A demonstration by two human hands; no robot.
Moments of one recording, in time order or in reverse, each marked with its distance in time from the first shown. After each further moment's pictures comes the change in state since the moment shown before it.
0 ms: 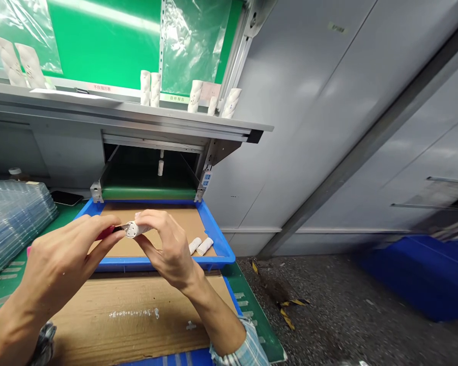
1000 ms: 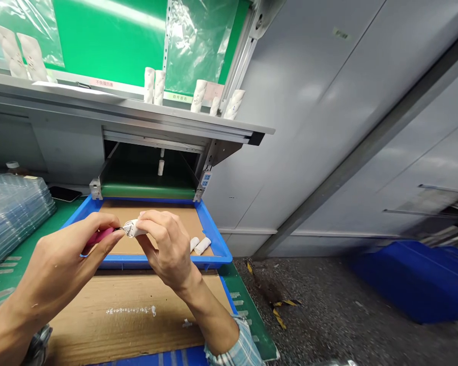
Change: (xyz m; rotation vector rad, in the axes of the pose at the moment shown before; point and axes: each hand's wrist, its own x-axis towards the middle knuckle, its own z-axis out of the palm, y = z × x) left_hand 0.001 0.010 -0.002 -0.142 -0.049 -0.209; right_hand -0.003 -0.002 0.002 -0.199 0.059 -0.129
